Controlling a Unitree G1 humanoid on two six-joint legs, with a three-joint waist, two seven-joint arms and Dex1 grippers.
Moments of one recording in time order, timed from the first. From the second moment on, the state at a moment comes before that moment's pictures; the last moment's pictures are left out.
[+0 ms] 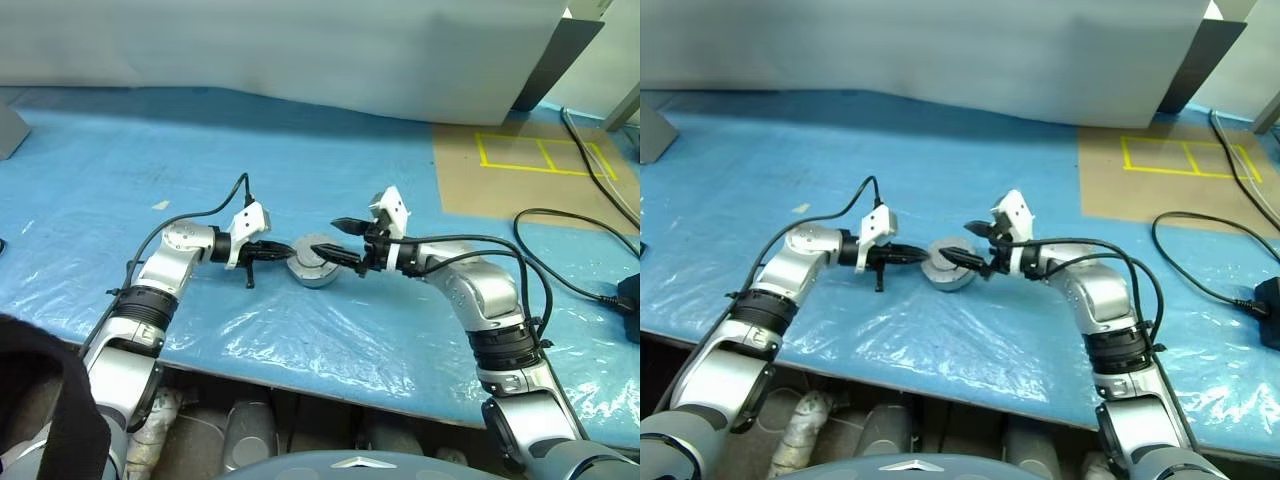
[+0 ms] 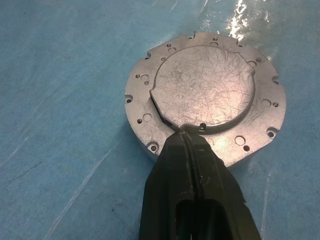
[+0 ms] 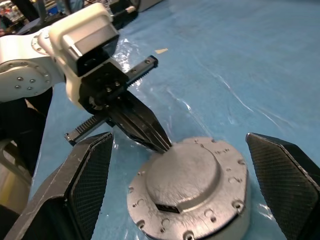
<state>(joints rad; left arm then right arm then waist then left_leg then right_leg) -0.66 0.47 -0.22 0.56 -0.13 0.06 -1.23 -0.47 -0.33 0.06 -0.08 0.43 0.79 0.80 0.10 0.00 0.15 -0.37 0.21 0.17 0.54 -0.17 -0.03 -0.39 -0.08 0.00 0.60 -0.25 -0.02</state>
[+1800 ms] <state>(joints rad) -0.69 0.45 -0.10 0.61 -0.21 0.15 -1.24 -0.45 -0.17 -0.16 0.10 0.69 1.10 0.57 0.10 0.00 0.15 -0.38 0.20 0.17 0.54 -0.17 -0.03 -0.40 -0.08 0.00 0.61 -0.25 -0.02</state>
